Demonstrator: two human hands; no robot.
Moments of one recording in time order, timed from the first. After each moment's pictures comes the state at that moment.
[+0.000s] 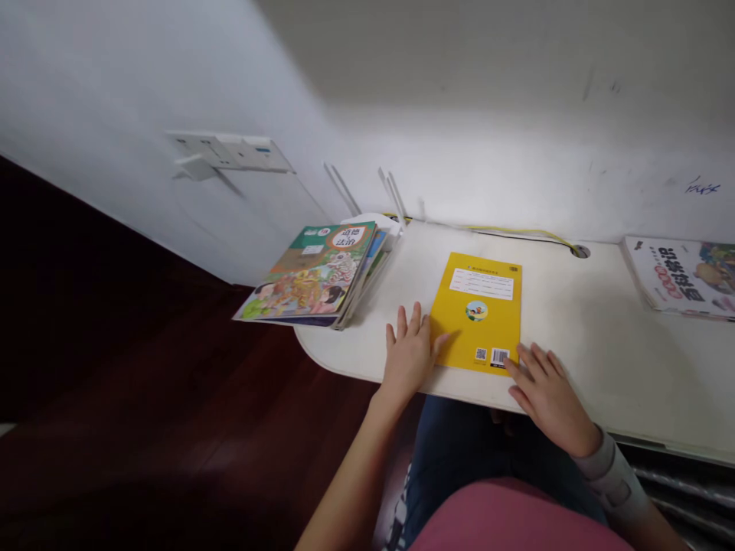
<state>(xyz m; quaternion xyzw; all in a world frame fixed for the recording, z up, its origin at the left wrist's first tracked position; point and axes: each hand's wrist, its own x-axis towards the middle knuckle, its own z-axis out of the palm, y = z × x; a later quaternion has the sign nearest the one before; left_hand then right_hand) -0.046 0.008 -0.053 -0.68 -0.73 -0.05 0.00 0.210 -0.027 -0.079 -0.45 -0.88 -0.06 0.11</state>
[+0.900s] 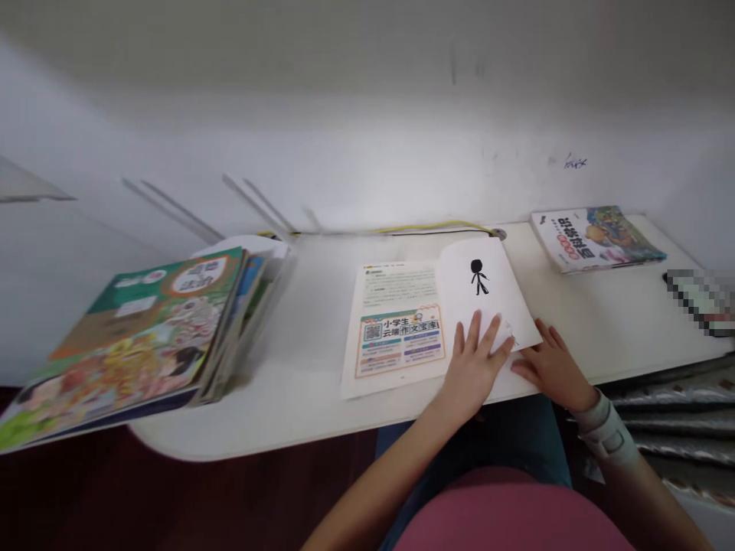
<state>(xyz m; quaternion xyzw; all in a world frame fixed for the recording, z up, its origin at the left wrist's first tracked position) 0.115 0.007 -0.071 -0.92 -0.35 -0.18 0.03 0.307 -0.034 -0.077 -0.58 -0.81 -0.05 0.09</state>
